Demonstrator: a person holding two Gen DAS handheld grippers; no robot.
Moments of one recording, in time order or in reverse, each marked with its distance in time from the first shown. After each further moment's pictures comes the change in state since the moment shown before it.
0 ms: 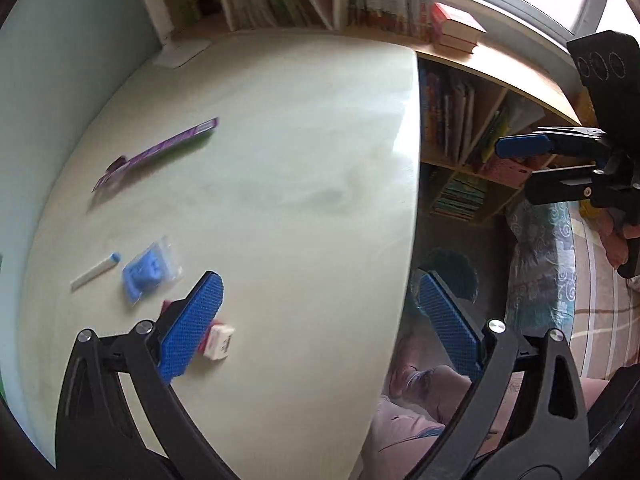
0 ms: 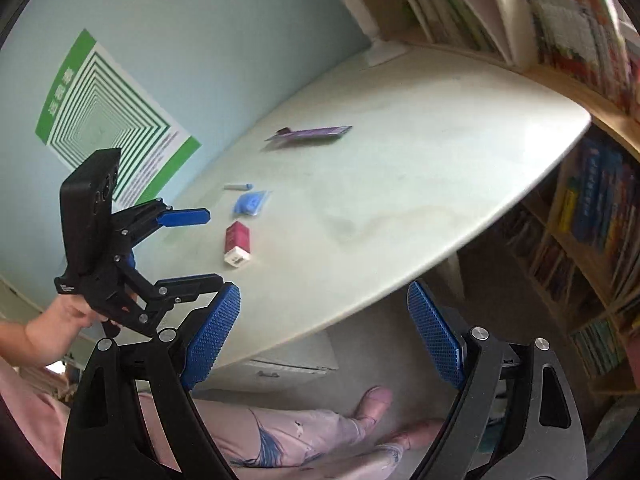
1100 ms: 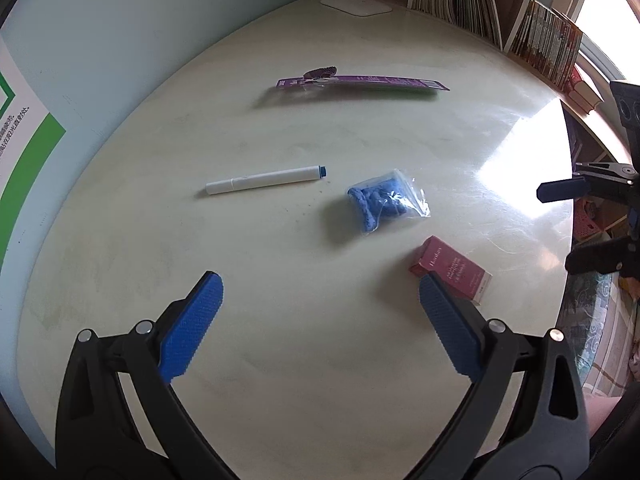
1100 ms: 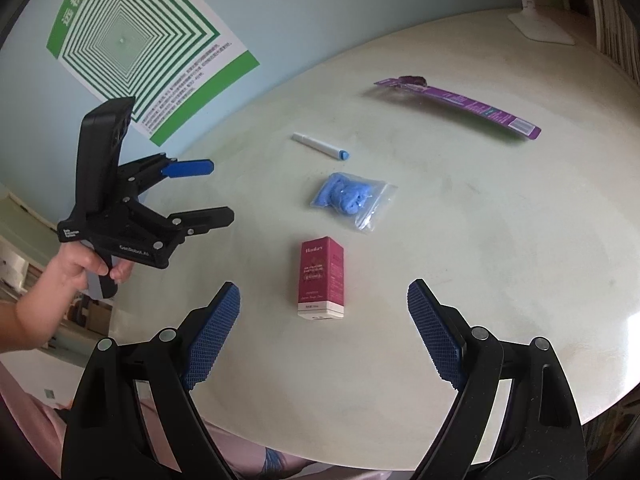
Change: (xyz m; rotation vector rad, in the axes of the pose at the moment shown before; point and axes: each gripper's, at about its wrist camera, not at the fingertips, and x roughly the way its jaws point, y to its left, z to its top) left arm -0.005 0.209 -0.070 -0.277 0.035 0.126; right arm 0.175 0.122 0.068 -0.178 0.257 0.100
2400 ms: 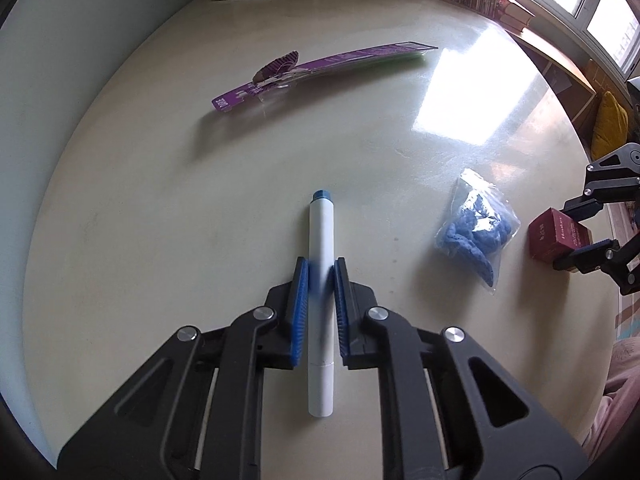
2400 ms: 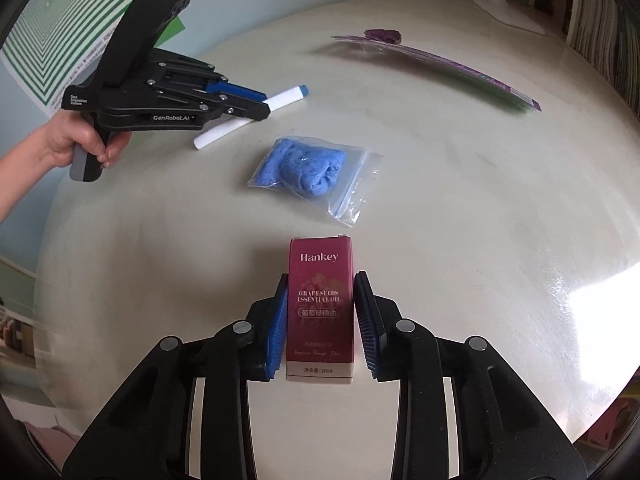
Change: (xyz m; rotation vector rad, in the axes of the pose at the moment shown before) left arm 0.106 0.057 0.060 0.425 0.009 -0.230; right arm 0.081 0.019 0.002 0.044 0.008 -0.350
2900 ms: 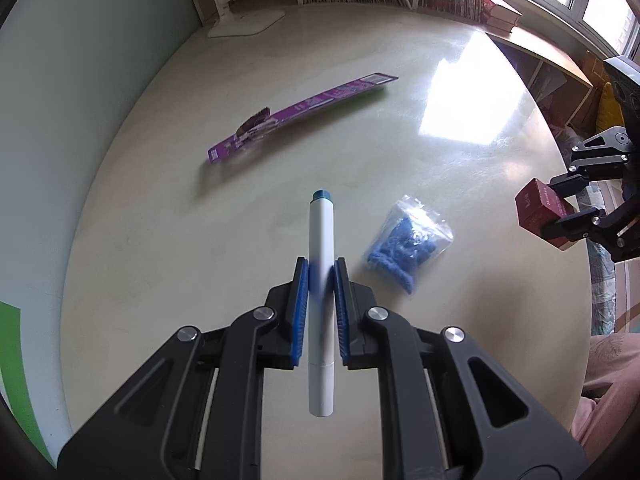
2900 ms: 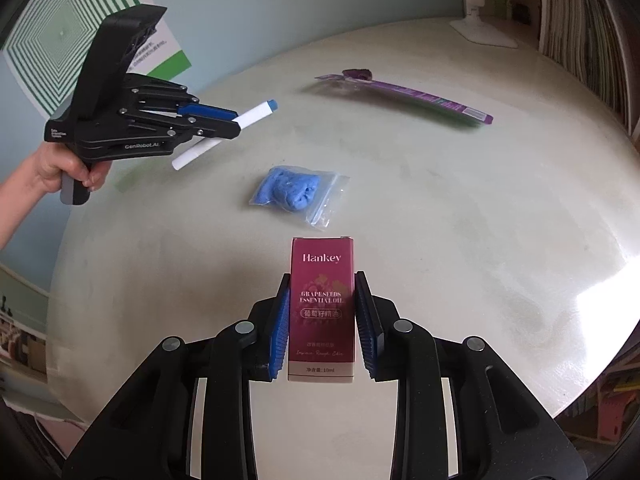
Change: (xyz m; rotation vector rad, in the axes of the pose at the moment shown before) left arm -0.051 -0.056 0.025 0.046 -0.033 0.078; right arm -0.055 -0.019 -0.022 0.026 -0.110 0.023
